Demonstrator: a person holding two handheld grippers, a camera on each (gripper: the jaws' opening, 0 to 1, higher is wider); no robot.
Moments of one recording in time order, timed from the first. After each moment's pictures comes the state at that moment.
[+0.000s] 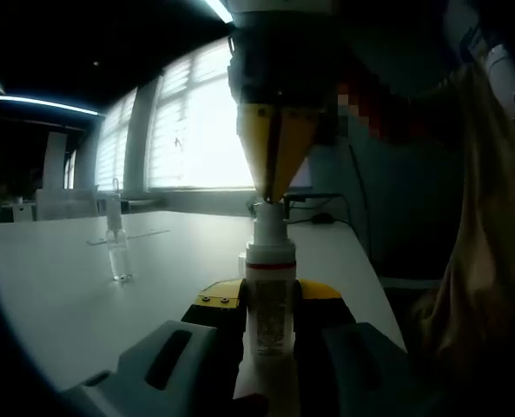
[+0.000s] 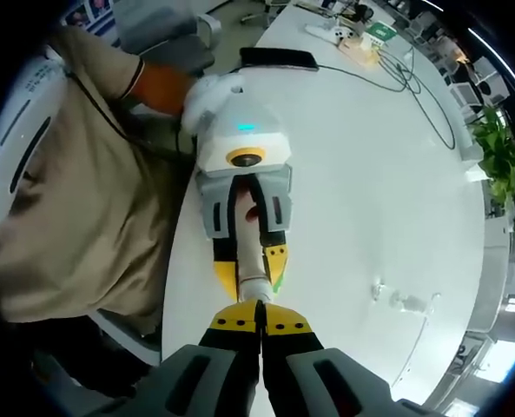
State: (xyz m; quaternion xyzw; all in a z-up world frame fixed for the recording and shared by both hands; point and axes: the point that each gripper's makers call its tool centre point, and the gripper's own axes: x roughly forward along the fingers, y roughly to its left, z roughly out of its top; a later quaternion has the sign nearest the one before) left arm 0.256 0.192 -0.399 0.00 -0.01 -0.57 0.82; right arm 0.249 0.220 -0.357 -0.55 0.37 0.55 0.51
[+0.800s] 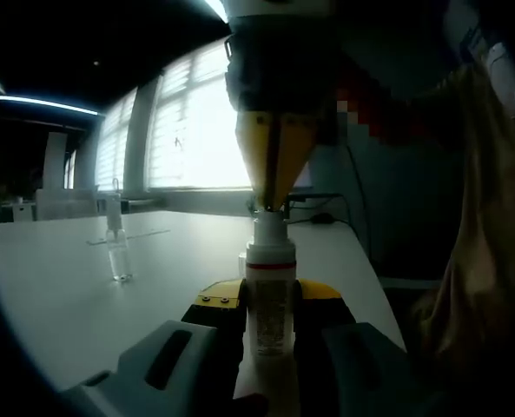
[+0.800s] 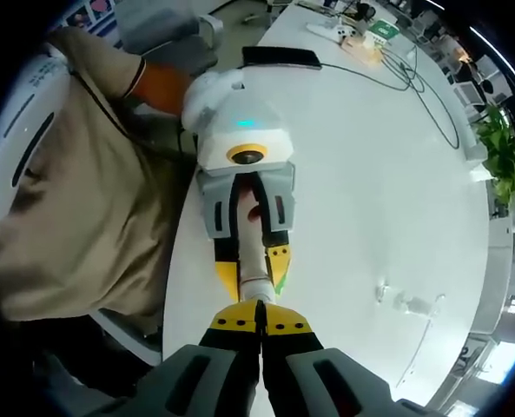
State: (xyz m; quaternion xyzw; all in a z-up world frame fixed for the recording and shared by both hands) left arm 0.256 0.192 -0.400 0.00 -0.01 -0.57 0.82; right arm 0.249 0.220 -0.361 -0.54 0.37 0.55 0.51
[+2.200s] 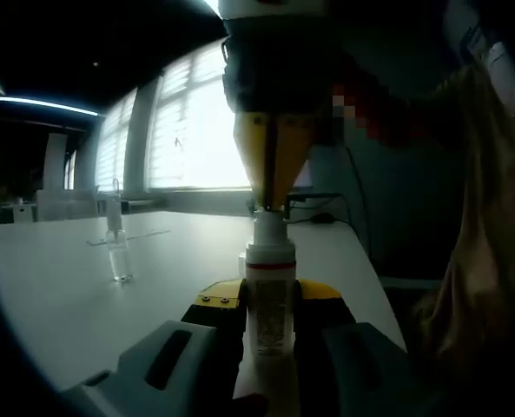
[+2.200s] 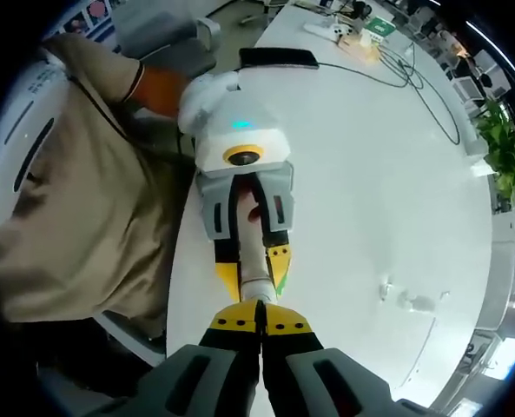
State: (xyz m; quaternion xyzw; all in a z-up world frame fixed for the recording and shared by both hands) left arm 0.257 0.192 -0.400 0.00 -0.01 -0.57 0.82; right arm 0.249 0.219 -0.361 -0.53 0.38 0.56 0.51
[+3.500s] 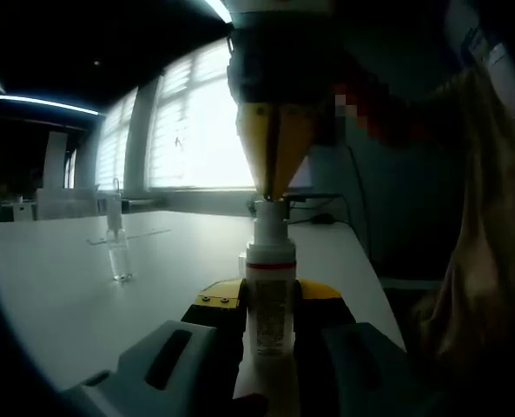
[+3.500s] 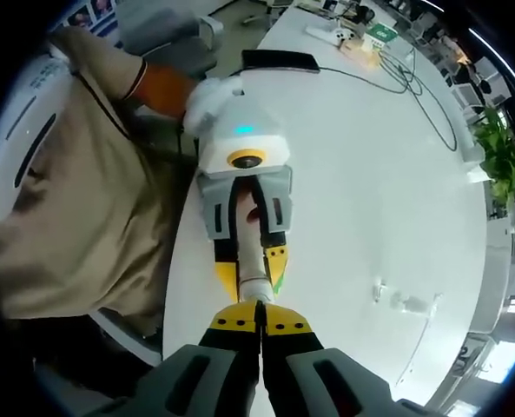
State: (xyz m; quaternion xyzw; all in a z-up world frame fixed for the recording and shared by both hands) left arm 0.259 0.193 -0.400 0.00 -0.01 -0.57 0.82; right arm 0.249 0.220 -0.355 -0.54 0.37 0.55 0.51
